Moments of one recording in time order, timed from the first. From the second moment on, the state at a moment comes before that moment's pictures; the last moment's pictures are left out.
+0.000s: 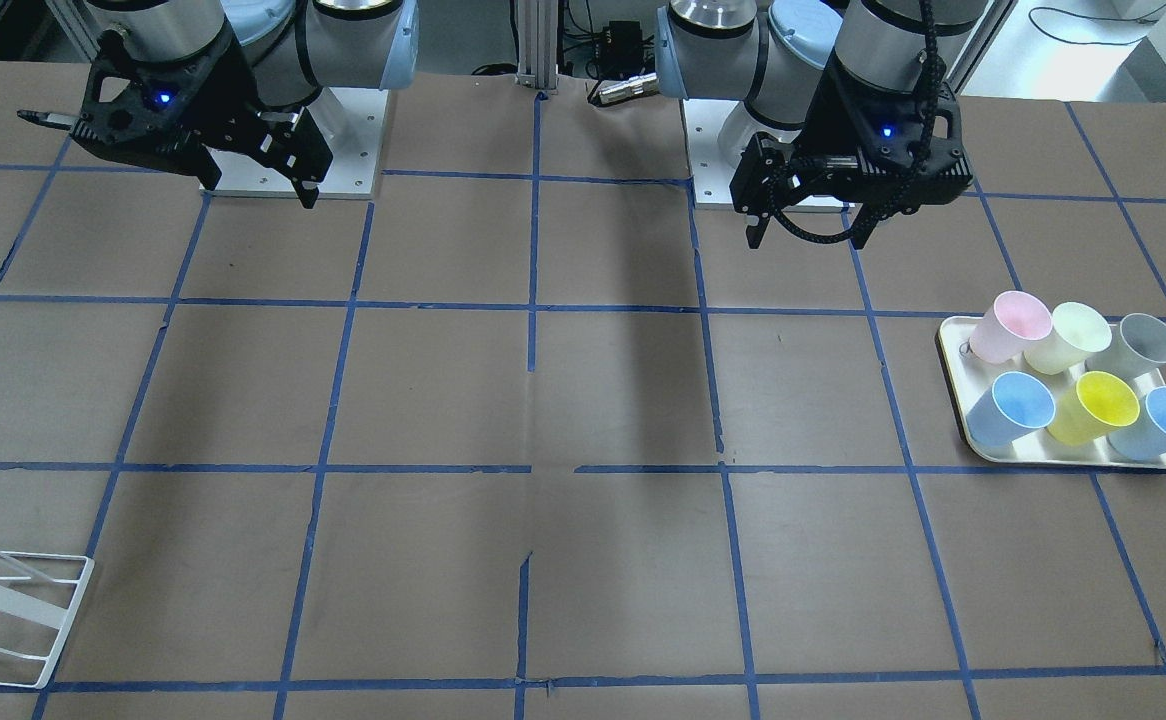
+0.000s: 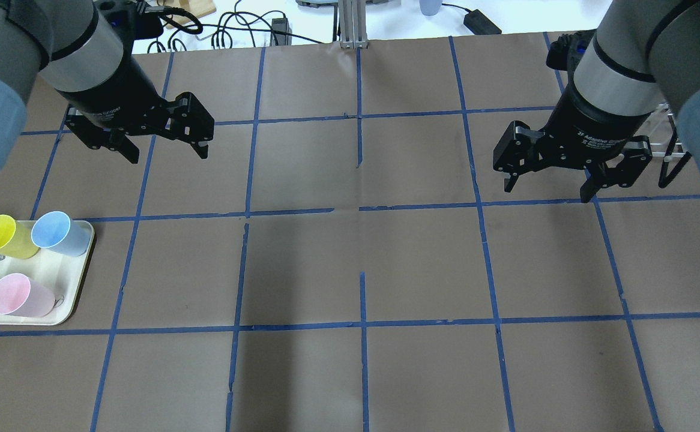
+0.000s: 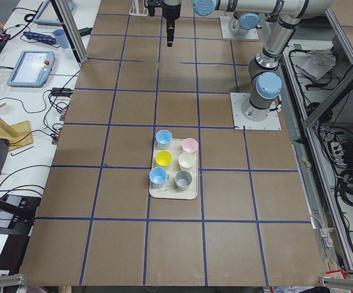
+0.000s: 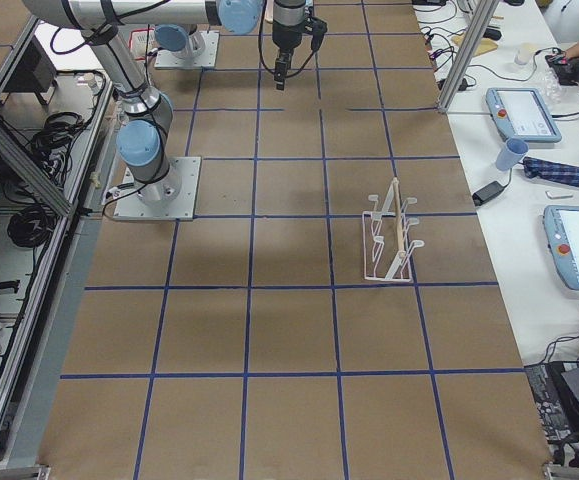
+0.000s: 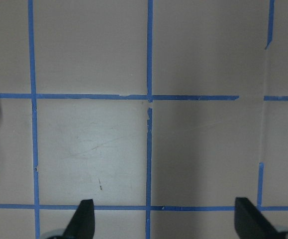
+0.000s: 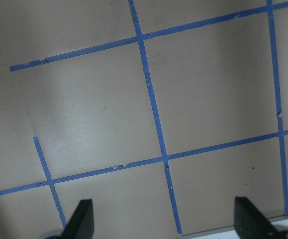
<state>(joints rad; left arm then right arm) -1.58 -1.51 -1.62 -1.54 1.57 -0.03 1.56 -1.72 1.70 -1.49 -1.55 0.20</state>
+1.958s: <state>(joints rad) -0.96 -1.62 -1.81 -1.26 1.56 1.10 1.57 -1.72 1.72 -1.50 -1.55 0.21</state>
